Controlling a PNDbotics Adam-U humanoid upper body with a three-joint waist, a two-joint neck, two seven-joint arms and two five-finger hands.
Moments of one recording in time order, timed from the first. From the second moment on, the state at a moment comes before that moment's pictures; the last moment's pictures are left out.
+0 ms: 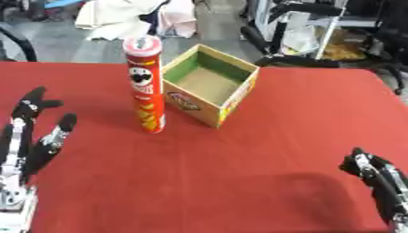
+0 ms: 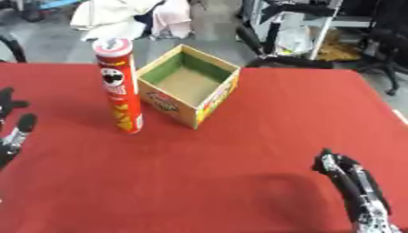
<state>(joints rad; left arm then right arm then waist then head) -0.08 0.22 0.18 -1.74 -0.26 -0.10 0.08 -0.06 -0.13 -0.07 -1.58 0.00 0.04 0.07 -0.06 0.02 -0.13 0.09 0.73</state>
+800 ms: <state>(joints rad) -0.40 0.28 0.10 -1.40 -0.23 -0.09 0.10 -0.06 -0.13 -0.06 -1.58 0.00 0.04 0.08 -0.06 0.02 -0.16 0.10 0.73</state>
